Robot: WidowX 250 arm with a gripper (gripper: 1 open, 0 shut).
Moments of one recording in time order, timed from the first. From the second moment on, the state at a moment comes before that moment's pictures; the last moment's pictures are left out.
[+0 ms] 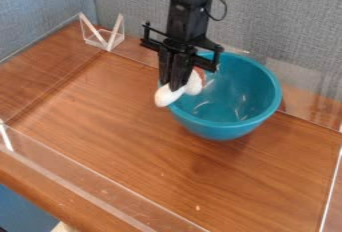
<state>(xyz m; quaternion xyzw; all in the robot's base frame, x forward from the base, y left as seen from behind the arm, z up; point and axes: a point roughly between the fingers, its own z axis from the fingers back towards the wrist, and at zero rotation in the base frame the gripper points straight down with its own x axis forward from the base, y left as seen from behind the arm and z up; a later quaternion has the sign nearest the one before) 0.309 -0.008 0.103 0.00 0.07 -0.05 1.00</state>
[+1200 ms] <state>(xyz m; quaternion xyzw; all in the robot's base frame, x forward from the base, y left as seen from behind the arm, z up) 0.320 -0.009 0.103 -0.01 0.07 -0.03 1.00</state>
